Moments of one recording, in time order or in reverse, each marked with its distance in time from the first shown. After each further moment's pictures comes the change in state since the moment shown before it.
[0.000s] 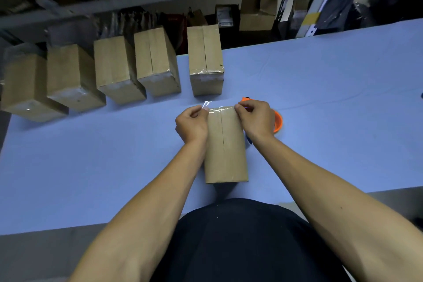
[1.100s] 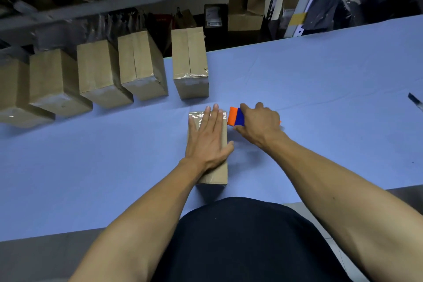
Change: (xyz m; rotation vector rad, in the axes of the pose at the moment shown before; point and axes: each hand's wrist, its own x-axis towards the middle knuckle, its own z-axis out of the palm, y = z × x) left_hand -0.030 -0.028 0.024 1.267 -0.581 0.889; right_hand 0.033 0.030 -0.042 -0.971 -0.281 -0.274
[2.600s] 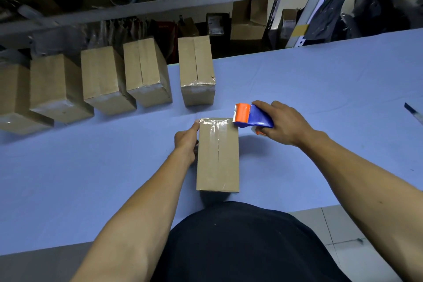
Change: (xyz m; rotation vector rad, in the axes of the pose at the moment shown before) left_hand 0.028 -0.059 -0.008 -1.531 0.092 -1.013; right_hand 0.011 0.055 -0.015 0.244 0.115 -0.272
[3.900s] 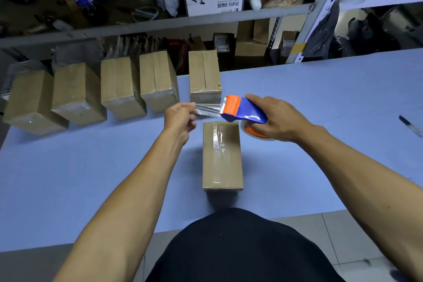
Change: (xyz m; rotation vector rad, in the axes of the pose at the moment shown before) left_hand -0.033 0.067 -0.026 -0.143 -0.087 0.294; right_hand -0.009 -0.053 -0.042 0.019 0.087 -0.144
